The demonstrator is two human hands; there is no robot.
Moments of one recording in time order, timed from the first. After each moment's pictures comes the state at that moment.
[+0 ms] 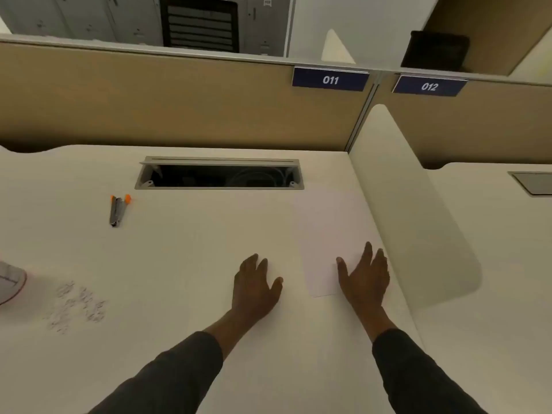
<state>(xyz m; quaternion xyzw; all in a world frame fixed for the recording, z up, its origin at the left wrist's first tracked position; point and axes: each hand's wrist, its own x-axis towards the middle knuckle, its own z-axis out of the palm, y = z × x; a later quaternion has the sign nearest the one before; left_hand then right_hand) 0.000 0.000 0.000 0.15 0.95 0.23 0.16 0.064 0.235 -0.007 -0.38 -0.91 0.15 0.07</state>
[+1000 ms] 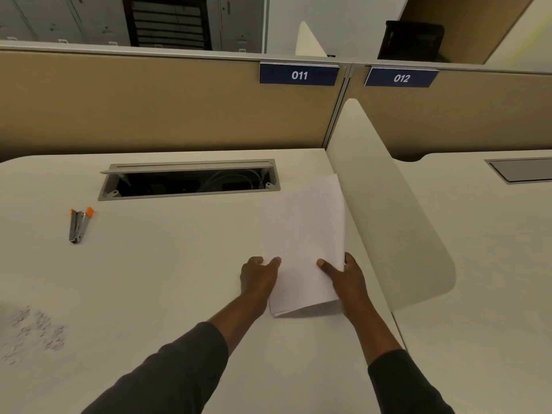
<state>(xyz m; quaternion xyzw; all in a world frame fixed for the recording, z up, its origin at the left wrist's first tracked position) -0.015 0.081 0.028 -0.16 0.77 0.54 0.29 0.068 0.251 0.025 -0.40 -0.71 0.57 0.07</state>
